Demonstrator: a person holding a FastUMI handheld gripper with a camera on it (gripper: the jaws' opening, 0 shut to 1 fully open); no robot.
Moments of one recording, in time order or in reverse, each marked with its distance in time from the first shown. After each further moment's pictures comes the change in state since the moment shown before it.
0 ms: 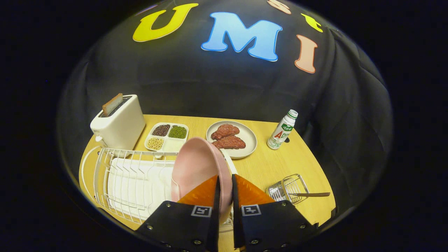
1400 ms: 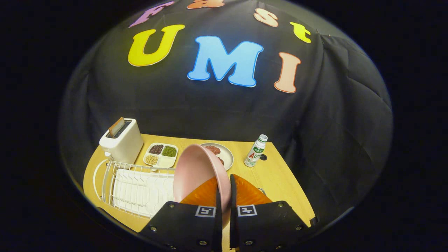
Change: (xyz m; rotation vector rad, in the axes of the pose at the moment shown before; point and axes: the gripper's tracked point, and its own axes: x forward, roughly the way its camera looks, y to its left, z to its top) arm -0.099 -0.096 0.052 0.065 -0.139 0.019
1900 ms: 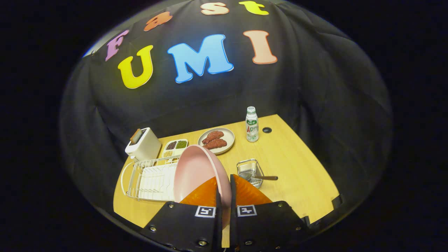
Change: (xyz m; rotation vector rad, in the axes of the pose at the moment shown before) arm -0.053 -0.085 -0.092 0.320 0.099 0.252
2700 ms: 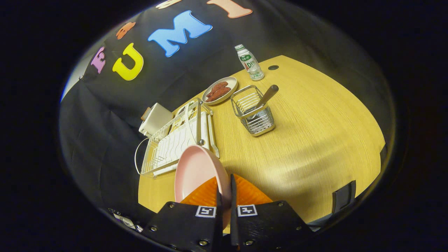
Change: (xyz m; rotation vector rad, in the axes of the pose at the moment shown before) arm 0.049 -0.035 -0.159 0.199 0.266 0.242
